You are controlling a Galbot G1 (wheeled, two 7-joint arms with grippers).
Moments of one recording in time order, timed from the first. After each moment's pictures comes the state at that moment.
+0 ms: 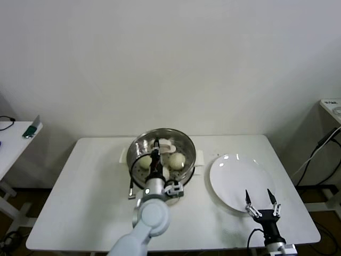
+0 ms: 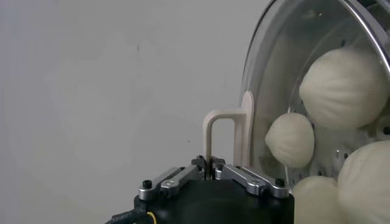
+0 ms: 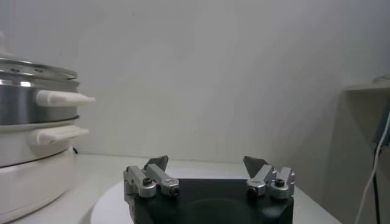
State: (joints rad) left arm 1.00 -1.40 0.07 -1.81 1.48 0.68 0.19; right arm -1.56 1.29 0.62 1.65 0.25 0.41 -0.05
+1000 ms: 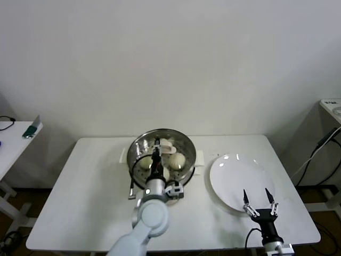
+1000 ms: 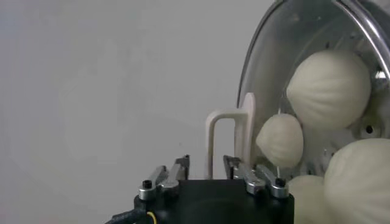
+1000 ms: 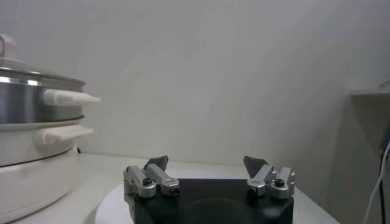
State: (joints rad) left arm 1.00 -1.38 0.08 -1.82 1.48 0.69 0.23; right arm -1.55 1.31 0.62 1.65 0.21 0.41 -0.05
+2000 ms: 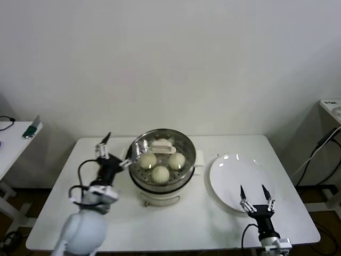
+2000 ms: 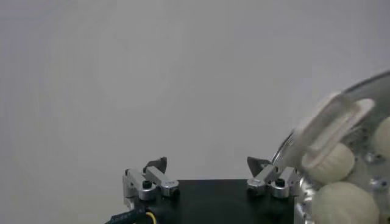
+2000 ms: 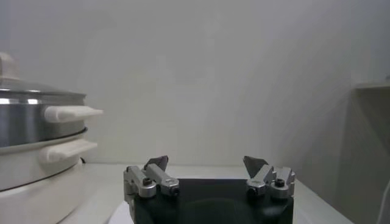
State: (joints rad) left arm 1.32 -1.22 -0.43 -2.14 0.44 0.33 0.00; right arm -1.54 1.28 0.58 1.69 0.27 0.36 -0.02
